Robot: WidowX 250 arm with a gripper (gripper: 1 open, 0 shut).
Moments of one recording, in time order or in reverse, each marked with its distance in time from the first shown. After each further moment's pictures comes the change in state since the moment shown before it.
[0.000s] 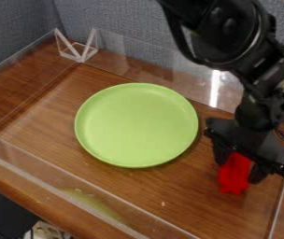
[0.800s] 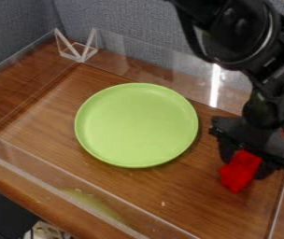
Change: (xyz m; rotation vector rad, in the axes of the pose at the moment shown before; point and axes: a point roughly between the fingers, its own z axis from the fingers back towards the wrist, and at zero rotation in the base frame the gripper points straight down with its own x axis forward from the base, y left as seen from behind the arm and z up) arm 0.006 -0.005 -0.001 0.020 0.008 0.051
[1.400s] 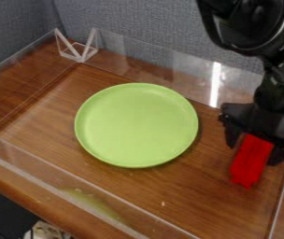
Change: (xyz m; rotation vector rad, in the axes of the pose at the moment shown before) arm 0.024 0.003 -0.001 0.016 -0.013 0.037
